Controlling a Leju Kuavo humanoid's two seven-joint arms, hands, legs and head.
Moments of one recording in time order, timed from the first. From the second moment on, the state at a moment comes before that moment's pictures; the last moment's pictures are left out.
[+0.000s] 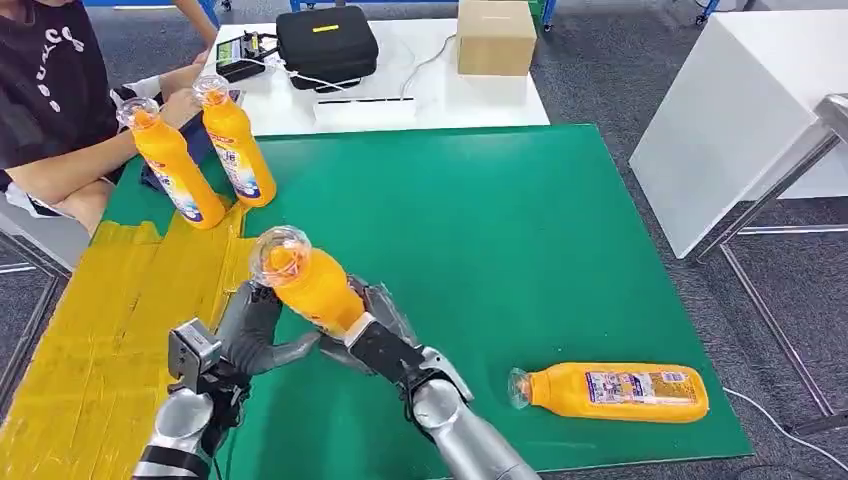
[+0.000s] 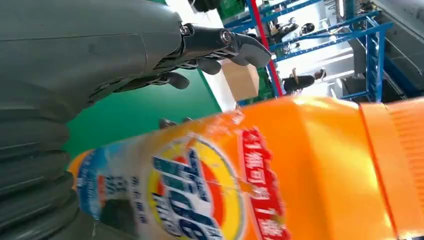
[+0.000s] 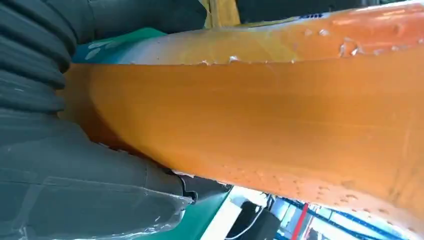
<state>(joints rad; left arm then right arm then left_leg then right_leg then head) -0.14 -0.08 -0.16 -1.37 -0.09 -0.21 -0.45 -0.30 0.33 0.50 -0.97 0.34 -0.12 -0.49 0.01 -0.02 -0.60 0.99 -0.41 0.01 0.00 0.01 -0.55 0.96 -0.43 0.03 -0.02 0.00</state>
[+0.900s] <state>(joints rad) -0.17 -0.08 -0.22 -1.33 -0.07 -0.20 -0.43 -0.34 0.34 0.64 -0.84 0.32 -0.20 -0.49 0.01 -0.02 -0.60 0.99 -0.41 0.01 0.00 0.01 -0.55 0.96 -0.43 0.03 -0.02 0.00</state>
